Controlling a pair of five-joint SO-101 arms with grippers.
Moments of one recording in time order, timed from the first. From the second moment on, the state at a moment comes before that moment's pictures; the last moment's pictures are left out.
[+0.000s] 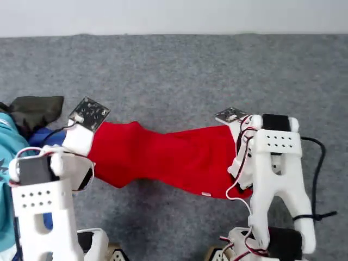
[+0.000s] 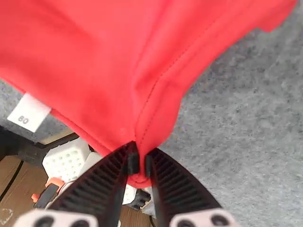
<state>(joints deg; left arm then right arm) -12.0 -45.9 32.9 99.1 -26.8 0.8 -17.2 27.4 99.1 33.9</state>
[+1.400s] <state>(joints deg) -24.4 -53.7 48.6 87.3 -29.8 -37.6 -2.5 37.1 87.2 33.5</state>
